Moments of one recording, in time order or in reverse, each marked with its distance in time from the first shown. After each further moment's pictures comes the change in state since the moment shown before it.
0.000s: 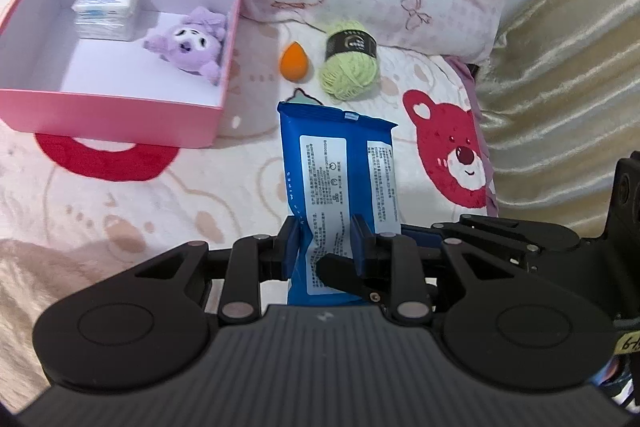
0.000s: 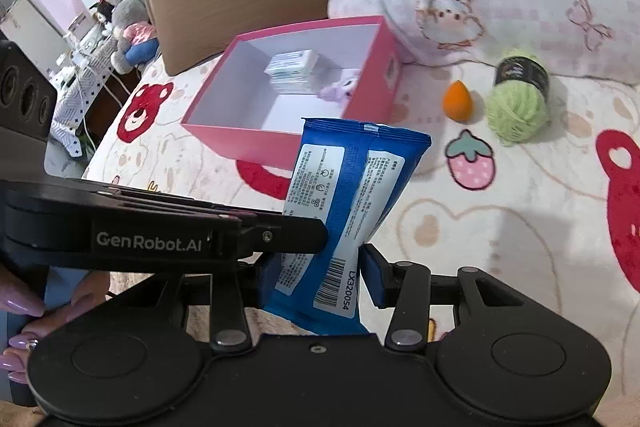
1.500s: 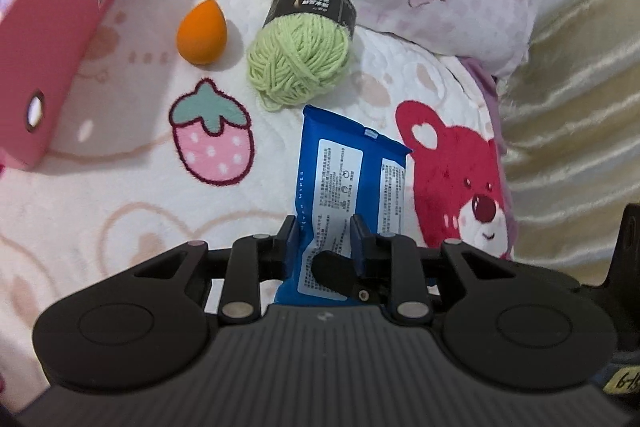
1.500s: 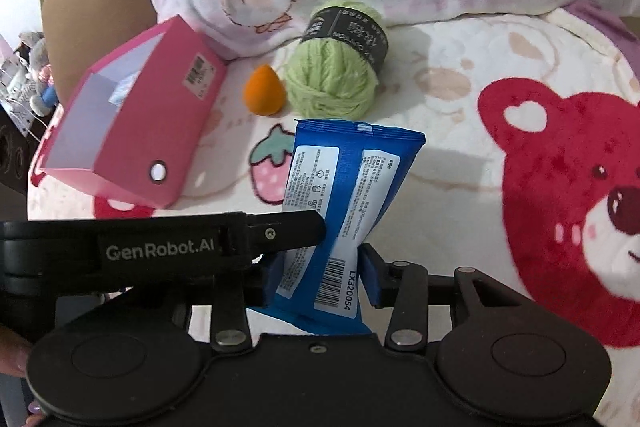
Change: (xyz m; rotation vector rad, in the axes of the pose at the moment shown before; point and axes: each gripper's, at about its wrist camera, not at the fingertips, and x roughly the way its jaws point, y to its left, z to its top) left arm 0.198 -0.065 0.020 -0.063 -0.048 -0.030; right arm 0.053 -0.187 -0.005 0.144 -0.039 -0.113
